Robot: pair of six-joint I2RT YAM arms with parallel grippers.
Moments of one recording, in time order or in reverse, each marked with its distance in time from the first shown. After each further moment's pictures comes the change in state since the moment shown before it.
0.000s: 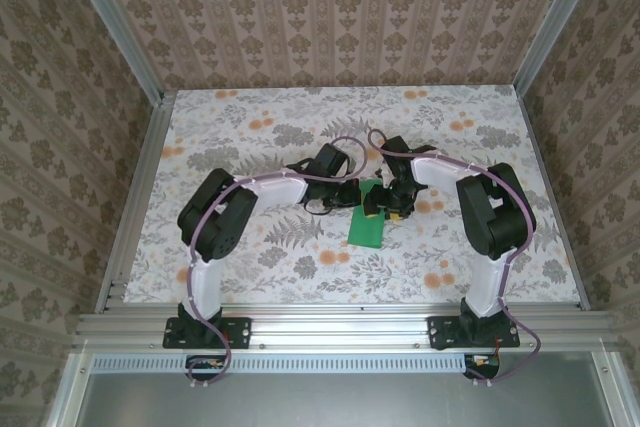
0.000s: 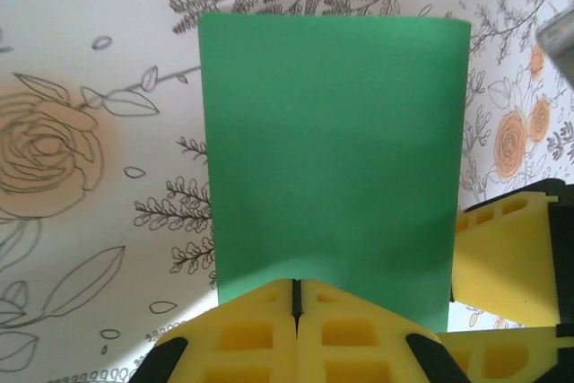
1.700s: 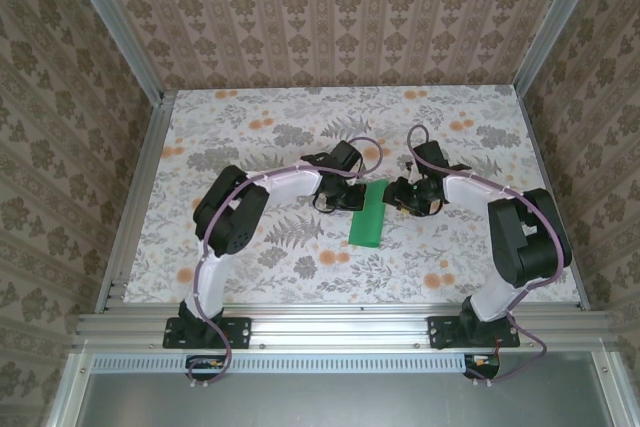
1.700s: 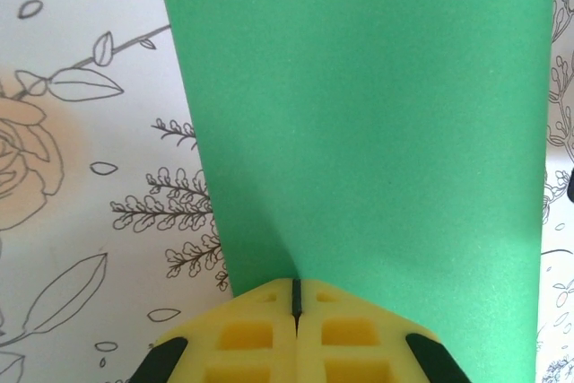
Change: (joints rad) left arm -0.035 0.097 0.198 -0.285 -0.060 0.173; right arm -0.133 -0.246 -0.288 0.354 -0.054 0.226
